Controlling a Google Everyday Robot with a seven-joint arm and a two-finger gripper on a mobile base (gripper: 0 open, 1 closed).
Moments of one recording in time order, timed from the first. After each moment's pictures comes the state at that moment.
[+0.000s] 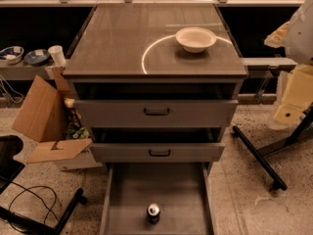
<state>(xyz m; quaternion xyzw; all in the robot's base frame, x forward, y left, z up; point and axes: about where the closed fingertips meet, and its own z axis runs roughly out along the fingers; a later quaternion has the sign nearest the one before) 0.438 -0.216 0.977 -0.60 0.78 -0.04 0.16</state>
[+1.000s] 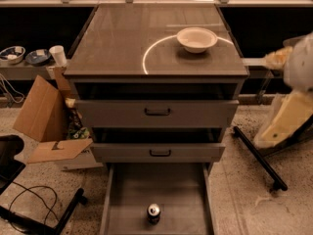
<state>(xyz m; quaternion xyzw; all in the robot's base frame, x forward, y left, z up) 0.434 -0.208 0.941 -0.58 0.78 0.03 0.24</state>
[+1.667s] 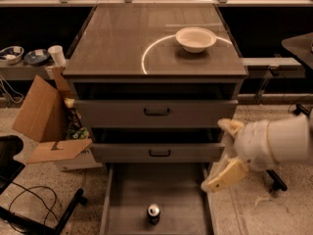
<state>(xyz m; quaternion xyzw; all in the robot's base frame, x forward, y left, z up) 0.421 -0.145 0.785 -0.50 0.77 0.20 0.34</state>
